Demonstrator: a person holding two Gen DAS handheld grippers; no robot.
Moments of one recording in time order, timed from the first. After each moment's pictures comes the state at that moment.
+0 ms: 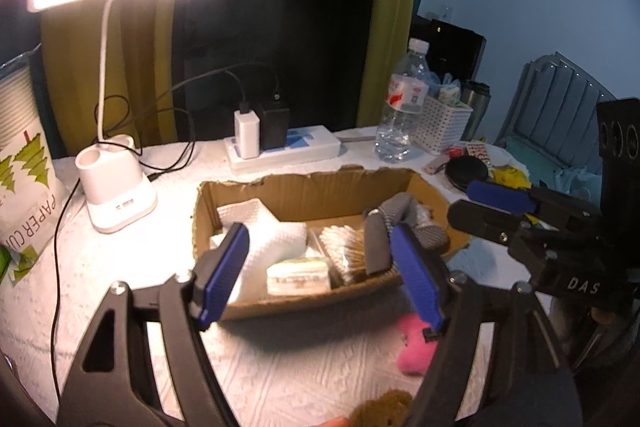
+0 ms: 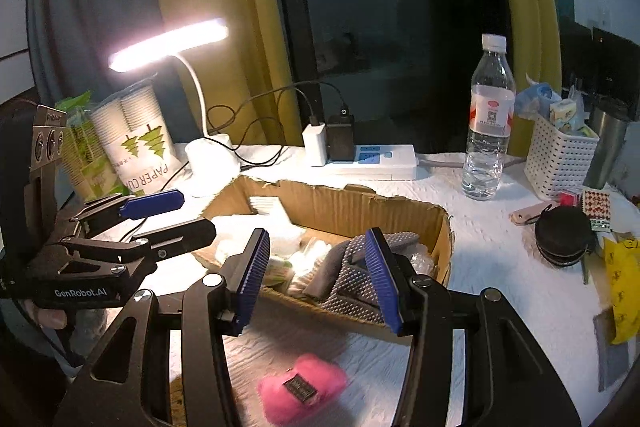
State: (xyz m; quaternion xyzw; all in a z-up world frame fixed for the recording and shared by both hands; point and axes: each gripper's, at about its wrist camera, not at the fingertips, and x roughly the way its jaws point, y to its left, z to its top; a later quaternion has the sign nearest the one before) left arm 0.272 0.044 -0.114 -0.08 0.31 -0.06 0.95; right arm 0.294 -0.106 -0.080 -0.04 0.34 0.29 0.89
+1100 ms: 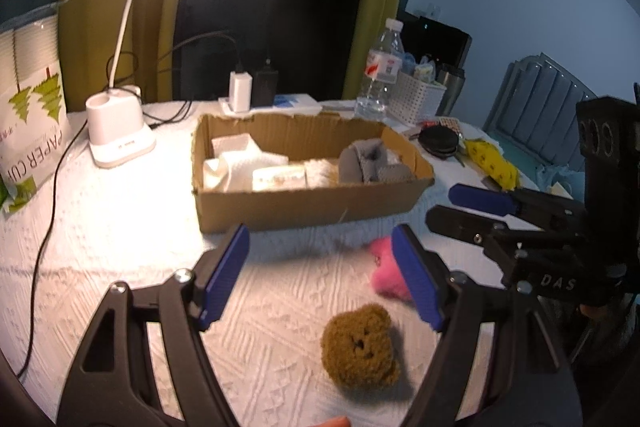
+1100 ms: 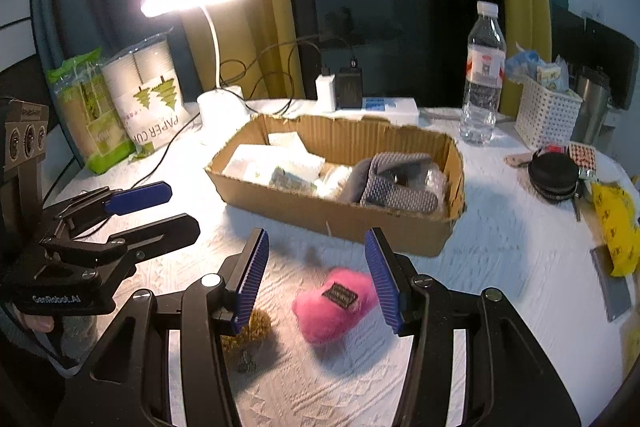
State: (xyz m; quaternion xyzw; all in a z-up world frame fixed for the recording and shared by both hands) left arm 0.198 0.036 -0.145 -0.10 0.32 -0.08 0.94; right arm 0.227 -0.102 -0.104 -0.07 0.38 0.27 0.88
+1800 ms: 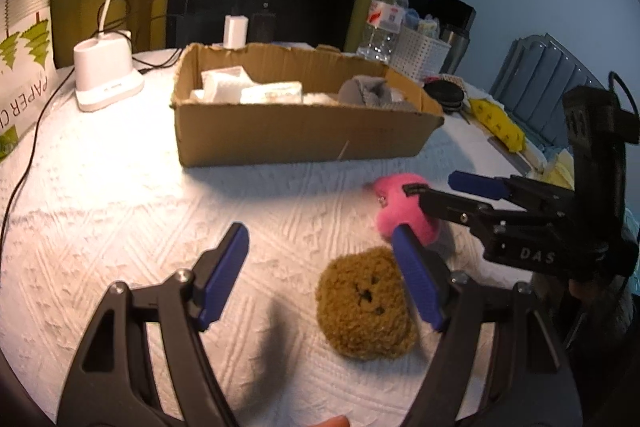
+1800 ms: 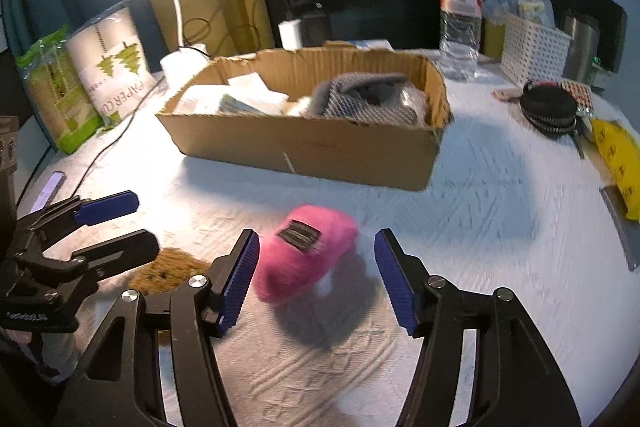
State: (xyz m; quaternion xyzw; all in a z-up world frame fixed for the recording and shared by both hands) left arm 0.196 0.022 -0.193 -0.11 0.37 -0.09 0.92; right arm 0.234 -0.122 -0.161 -0.06 0.44 0.22 0.87
